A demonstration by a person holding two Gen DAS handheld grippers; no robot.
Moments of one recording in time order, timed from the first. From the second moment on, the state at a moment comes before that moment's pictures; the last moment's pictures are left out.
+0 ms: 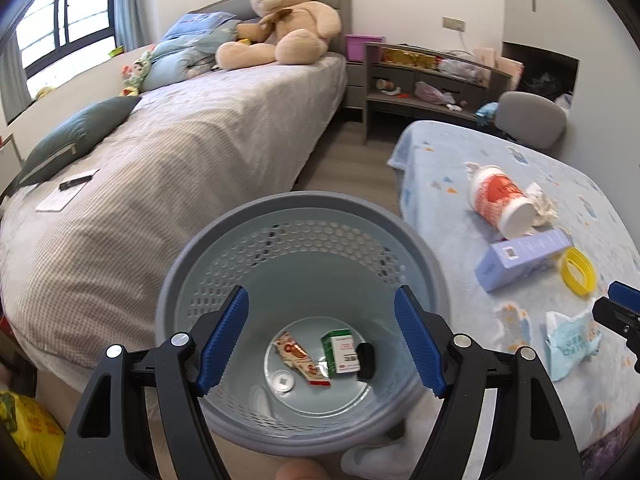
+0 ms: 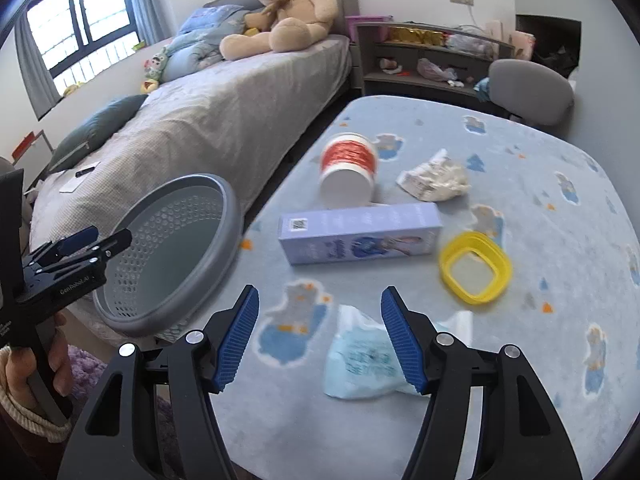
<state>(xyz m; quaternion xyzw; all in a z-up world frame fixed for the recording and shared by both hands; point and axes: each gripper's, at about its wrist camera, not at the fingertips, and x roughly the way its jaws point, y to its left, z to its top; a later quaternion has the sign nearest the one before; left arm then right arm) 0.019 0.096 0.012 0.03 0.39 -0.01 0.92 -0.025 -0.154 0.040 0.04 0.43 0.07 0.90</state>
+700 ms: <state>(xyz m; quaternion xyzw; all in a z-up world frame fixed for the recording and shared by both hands) -0.006 -0.072 -0.020 0.19 0.41 -0.25 0.85 -0.103 -0.303 0.042 0.13 0.42 -0.04 0.90</state>
